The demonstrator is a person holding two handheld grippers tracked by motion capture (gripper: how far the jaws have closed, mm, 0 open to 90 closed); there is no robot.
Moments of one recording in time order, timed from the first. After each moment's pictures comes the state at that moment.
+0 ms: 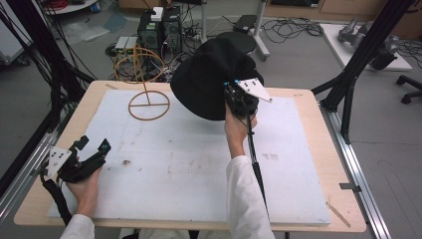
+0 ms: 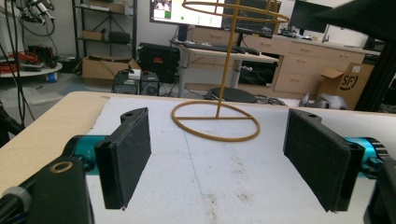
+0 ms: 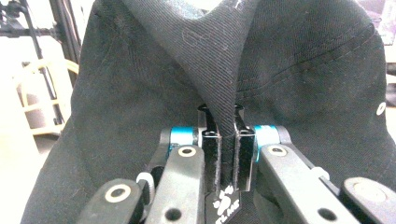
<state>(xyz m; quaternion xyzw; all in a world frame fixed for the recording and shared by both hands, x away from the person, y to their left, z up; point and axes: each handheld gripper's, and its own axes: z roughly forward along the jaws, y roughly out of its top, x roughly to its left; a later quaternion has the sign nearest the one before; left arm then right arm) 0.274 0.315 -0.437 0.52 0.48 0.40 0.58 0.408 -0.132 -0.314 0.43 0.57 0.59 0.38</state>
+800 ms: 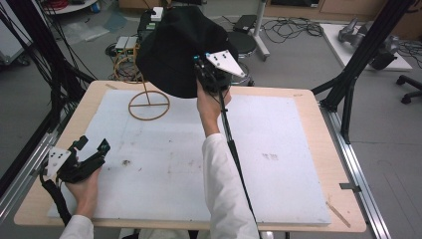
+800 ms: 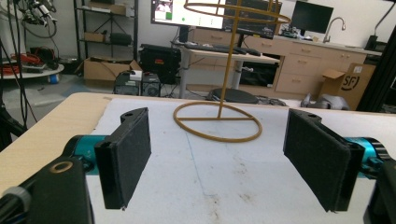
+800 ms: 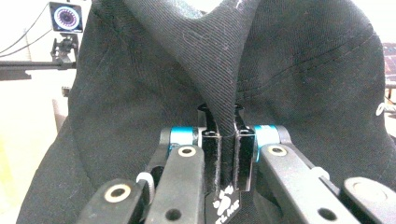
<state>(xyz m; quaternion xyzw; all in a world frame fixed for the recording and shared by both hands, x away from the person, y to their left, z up) 0.274 0.316 -0.438 0.52 0.48 0.40 0.58 0.430 -0.059 -0.257 0.36 0.57 0.64 0.38</state>
